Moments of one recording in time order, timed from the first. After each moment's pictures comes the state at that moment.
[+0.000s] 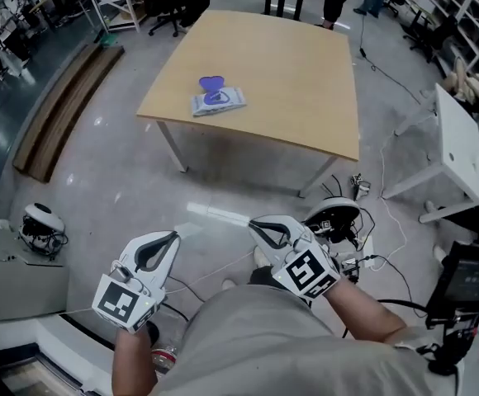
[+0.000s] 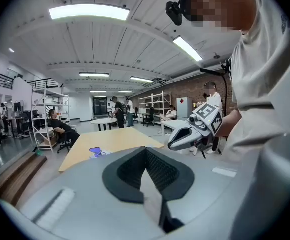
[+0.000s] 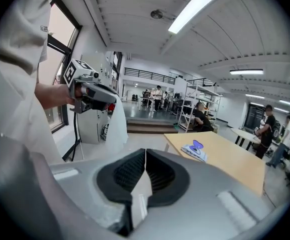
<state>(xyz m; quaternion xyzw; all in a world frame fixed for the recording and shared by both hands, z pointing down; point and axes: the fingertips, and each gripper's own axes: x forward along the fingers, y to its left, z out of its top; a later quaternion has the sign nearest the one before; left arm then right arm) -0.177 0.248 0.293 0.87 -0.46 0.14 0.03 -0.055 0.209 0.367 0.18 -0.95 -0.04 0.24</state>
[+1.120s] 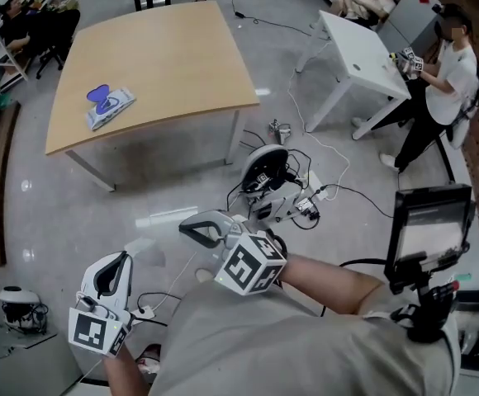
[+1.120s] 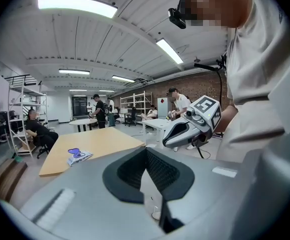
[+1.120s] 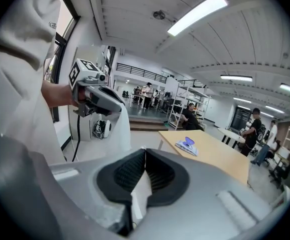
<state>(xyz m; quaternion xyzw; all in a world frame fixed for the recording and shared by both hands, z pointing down) -0.143 0.267 0.321 0.92 -0.36 0.15 0.04 -0.044 0.257 0.374 0.25 -0.93 -0.04 0.27</state>
